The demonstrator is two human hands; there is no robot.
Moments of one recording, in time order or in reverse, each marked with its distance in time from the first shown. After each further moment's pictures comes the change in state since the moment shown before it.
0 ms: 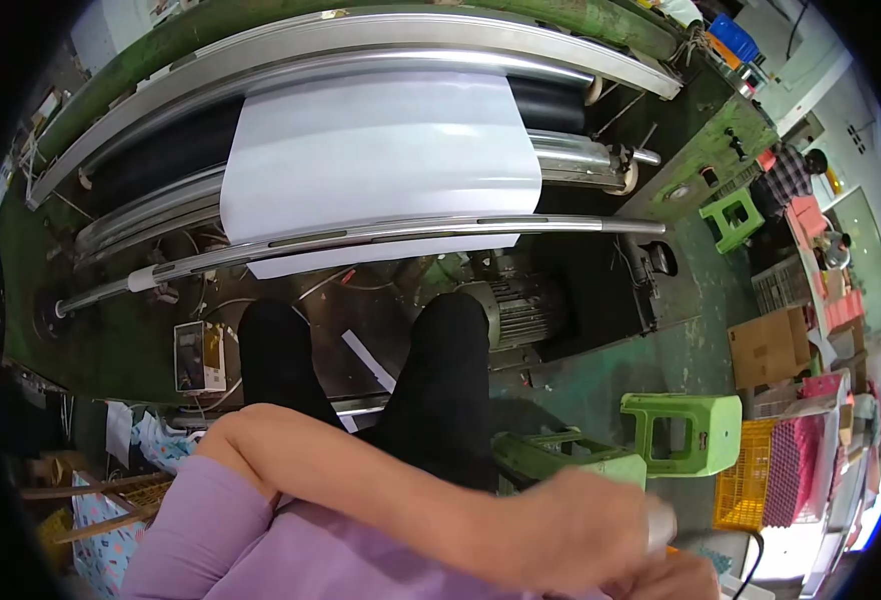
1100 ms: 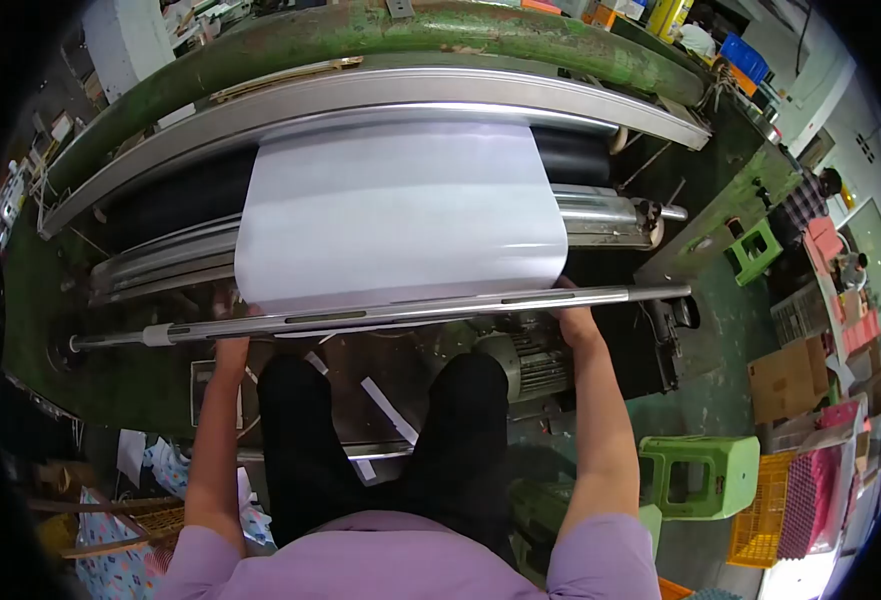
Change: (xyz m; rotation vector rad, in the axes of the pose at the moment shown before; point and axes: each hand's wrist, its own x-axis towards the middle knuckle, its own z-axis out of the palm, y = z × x) left_hand -0.304 -0.173 -0.310 0.594 1.276 -0.850; right_hand -0.089 0.438 -0.095 0.223 0.809 0.910
